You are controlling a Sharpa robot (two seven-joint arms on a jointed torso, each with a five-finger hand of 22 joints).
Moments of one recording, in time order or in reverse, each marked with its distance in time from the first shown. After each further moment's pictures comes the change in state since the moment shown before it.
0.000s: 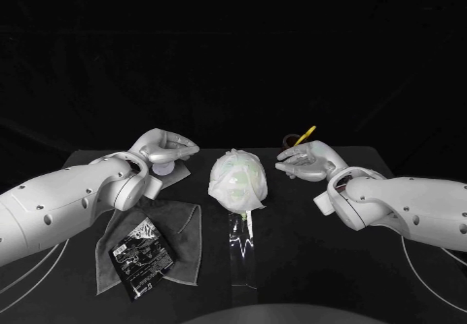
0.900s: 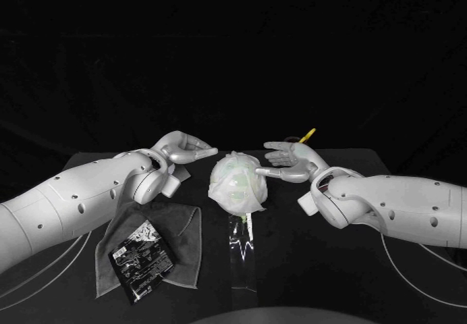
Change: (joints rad) left arm 0.006 0.136 0.003 -0.120 0.012 0.108 -0.058; left_hand 0.164 0.113 -0.427 0.174 0.000 -0.025 0.003 0.014 -0.061 -0.175 0.045 0.078 -0.030 -0.164 0.059 -0.244 -0.192 -0.047 -0.276 0.009 -0.331 -0.216; right arm 0.000 0.103 0.002 -0.067 0.061 0.074 0.066; right_hand 0.009 -0.024 -0.669 0.168 0.000 -0.443 -0.043 -0.160 -0.190 -0.525 0.117 -0.050 -0.140 -0.334 0.148 -0.613 -0.305 -0.047 -0.484 0.094 -0.346 -0.744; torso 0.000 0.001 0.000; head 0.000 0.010
